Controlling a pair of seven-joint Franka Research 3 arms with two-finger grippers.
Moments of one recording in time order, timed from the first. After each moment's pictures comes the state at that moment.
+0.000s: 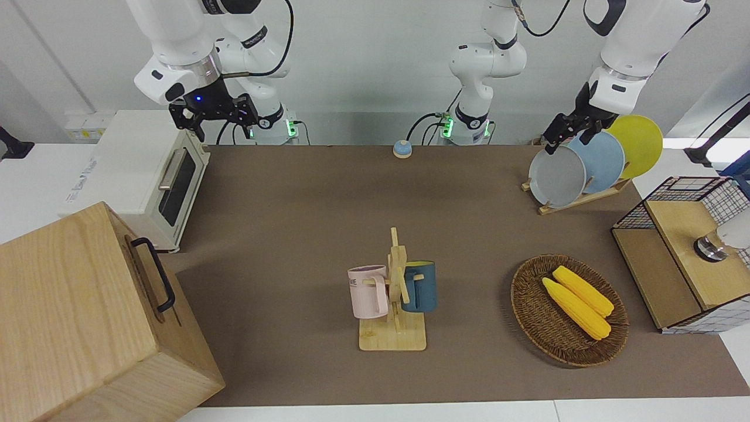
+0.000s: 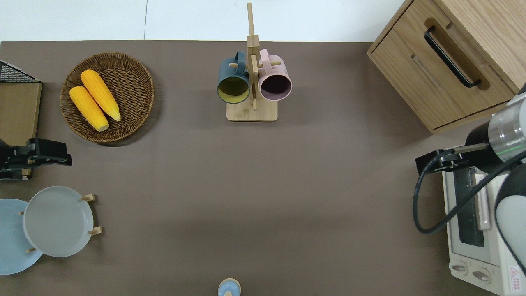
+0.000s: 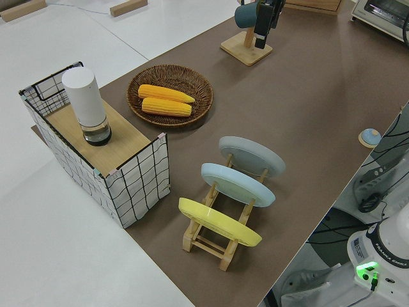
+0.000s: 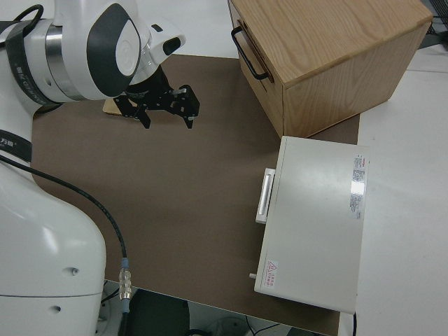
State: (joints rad) left arm -0.01 -0.03 0.01 -1.60 -0.01 1.52 -0.28; right arm -0.26 0.02 0.38 -1.49 -0.03 1.38 0.04
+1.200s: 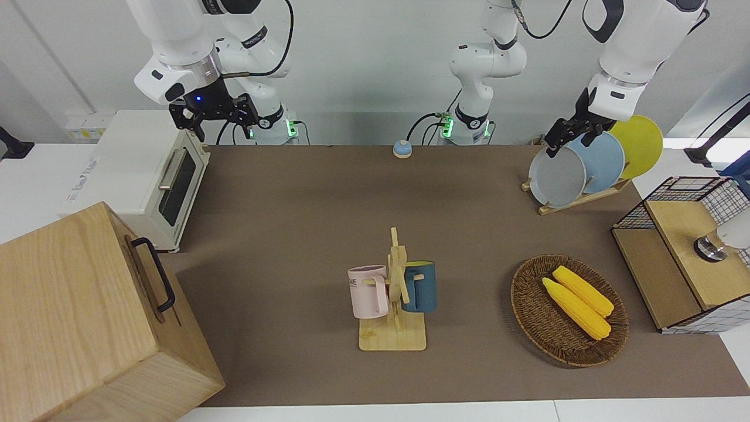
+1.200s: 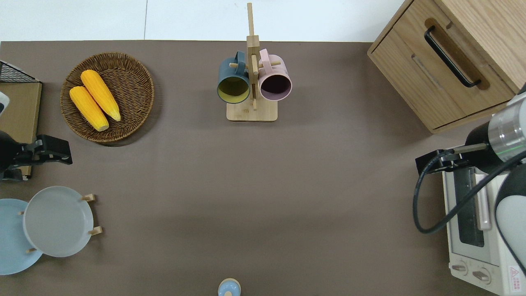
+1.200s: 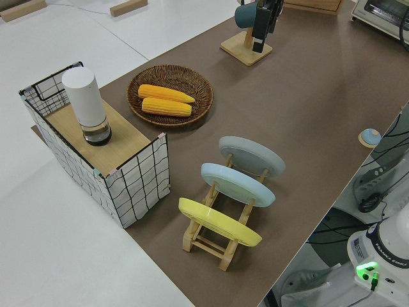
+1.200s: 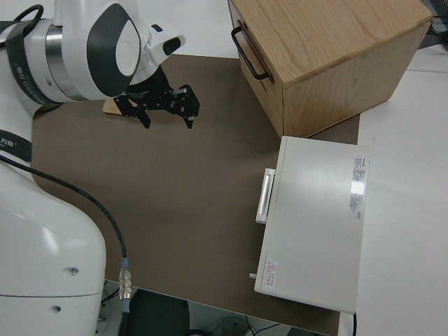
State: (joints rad) left arm -0.01 -0.02 0.01 -1.60 0.01 1.51 -0.28; right arm -0.26 0.02 0.38 -1.49 -0.03 1.38 0.04
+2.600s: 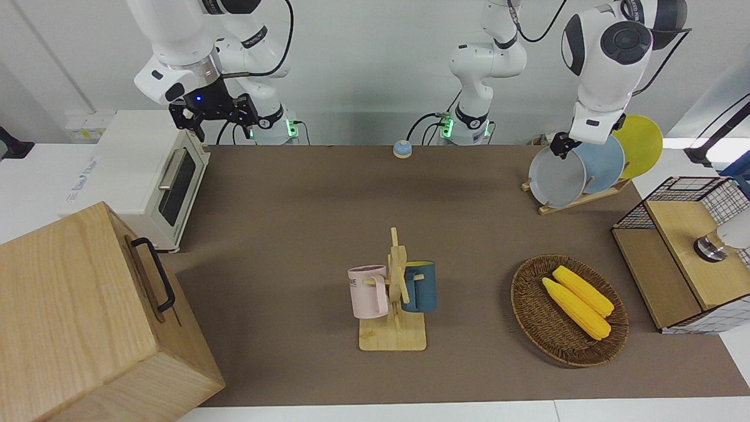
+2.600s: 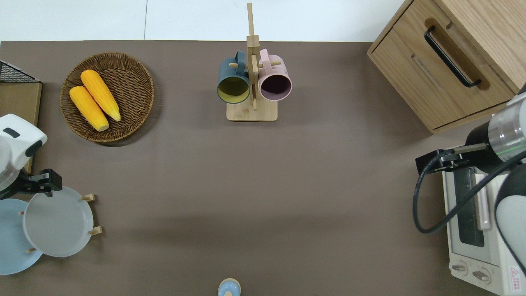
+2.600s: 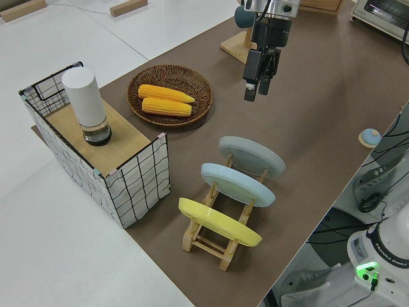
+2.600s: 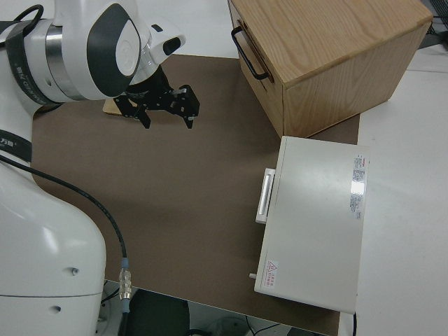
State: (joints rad) left arm -0.04 -0.07 0.01 -1.88 0.43 1.49 -0.20; right arm -0.26 0.02 0.38 -1.49 -0.03 1.38 0.04
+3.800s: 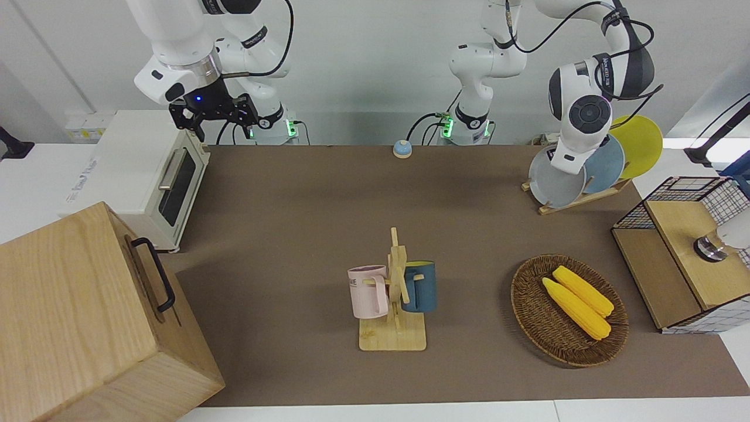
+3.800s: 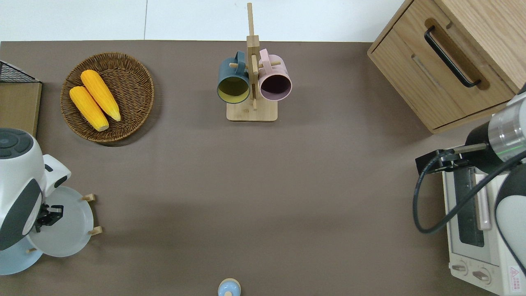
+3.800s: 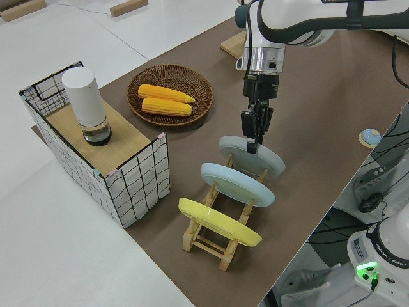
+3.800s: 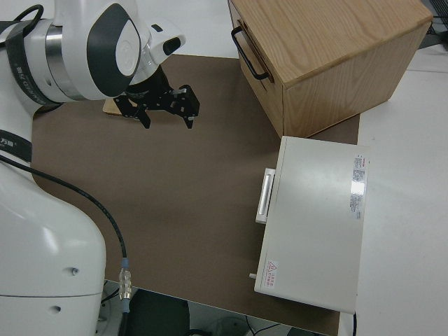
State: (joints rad) left arm -0.03 -0.05 0.08 -2.09 0.51 1.57 -0.19; right arm -0.26 0.02 0.38 -1.49 -0.03 1.38 0.04
